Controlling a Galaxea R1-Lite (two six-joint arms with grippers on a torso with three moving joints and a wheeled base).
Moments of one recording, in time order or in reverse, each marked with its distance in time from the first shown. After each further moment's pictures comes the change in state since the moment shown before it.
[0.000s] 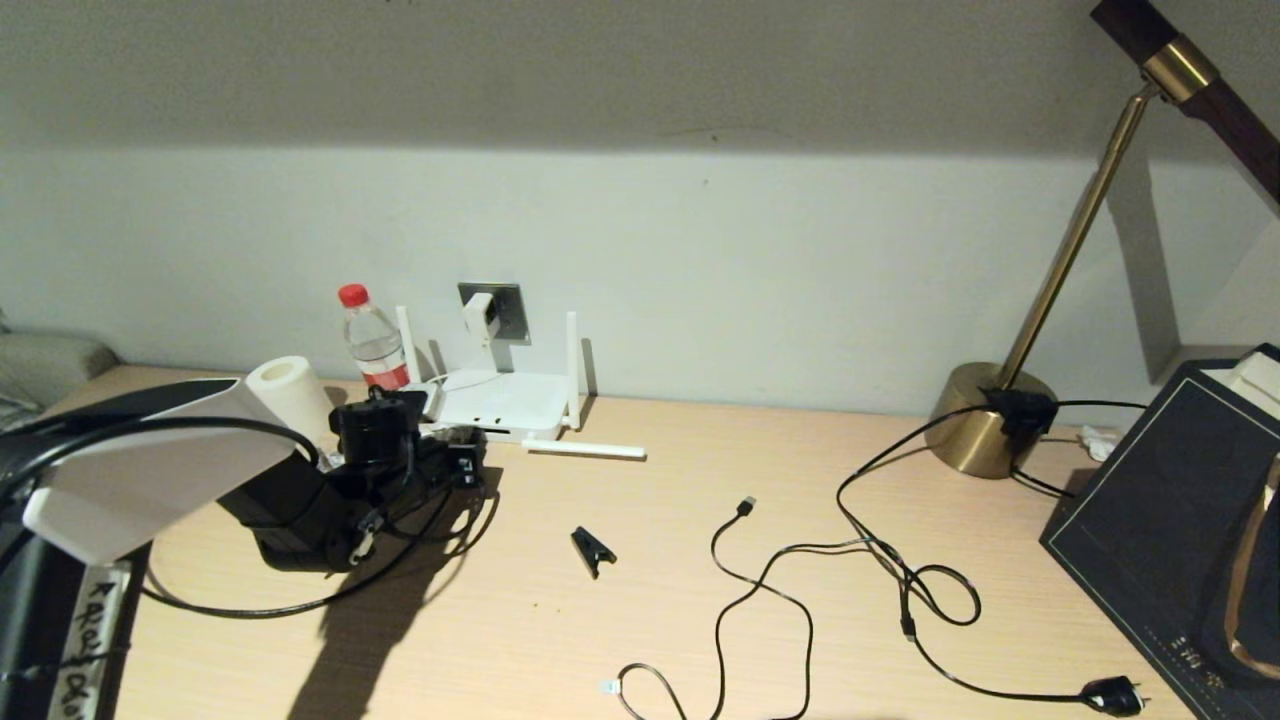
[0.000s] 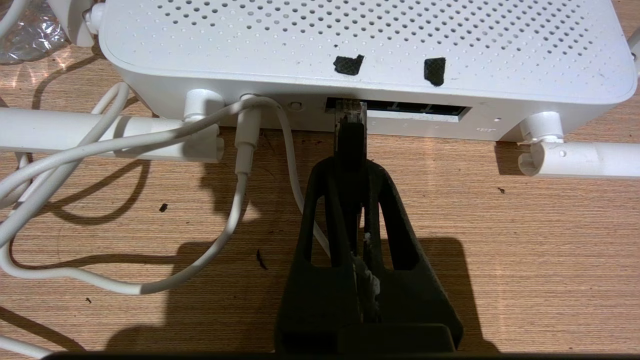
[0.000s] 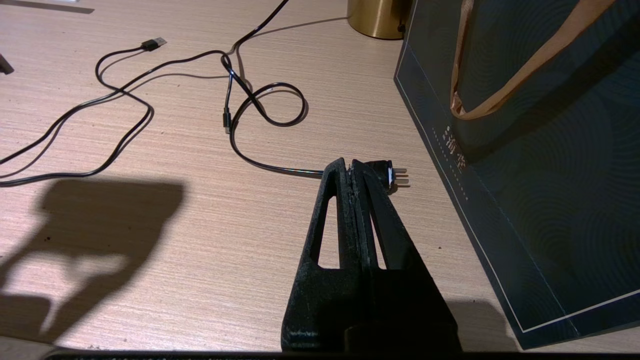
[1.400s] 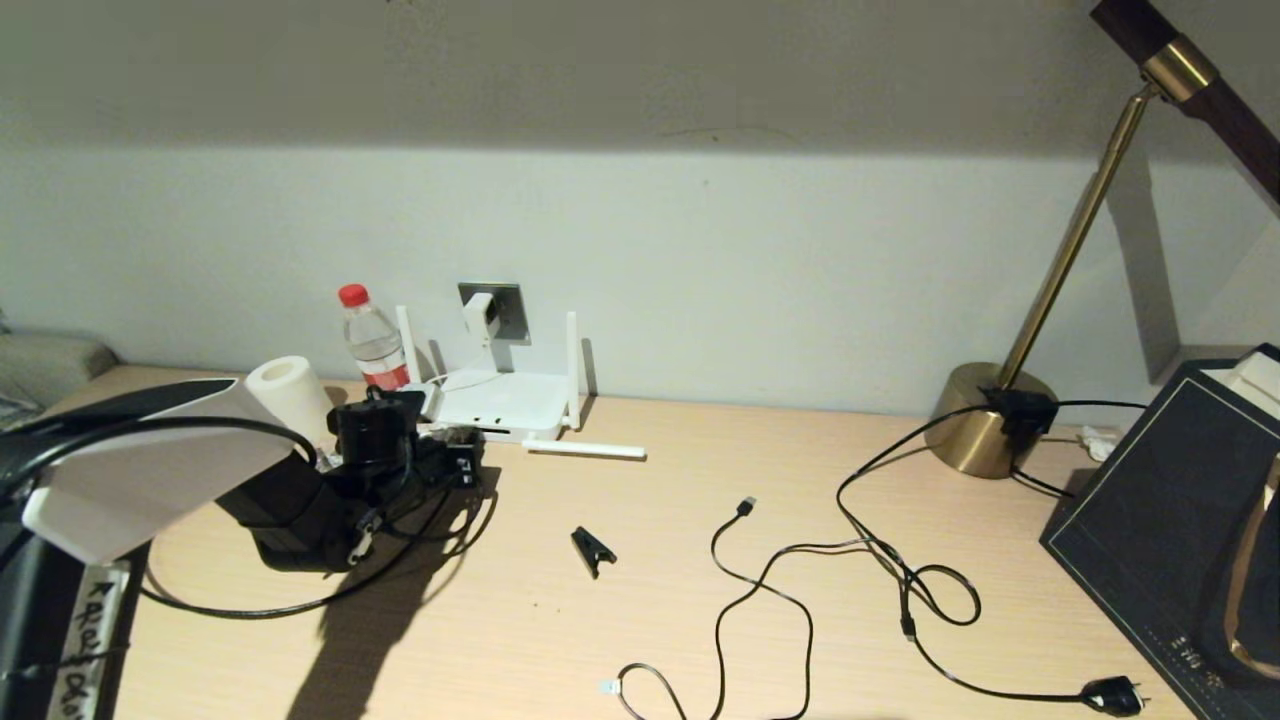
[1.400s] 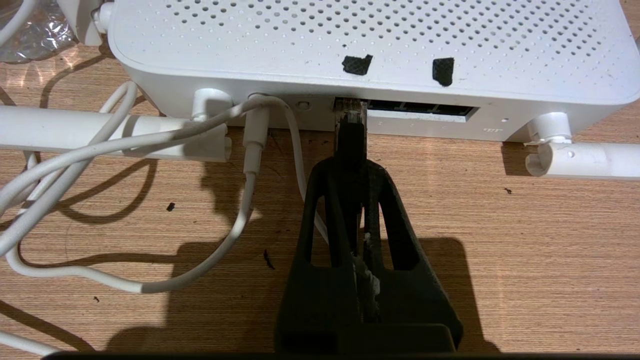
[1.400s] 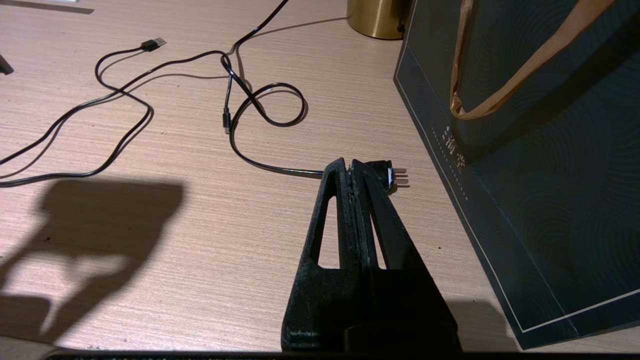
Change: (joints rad) left arm 0.005 0.002 -0.001 0.000 0.000 0.000; right arm 0.000 0.000 -0.001 0.000 0.000 0.000
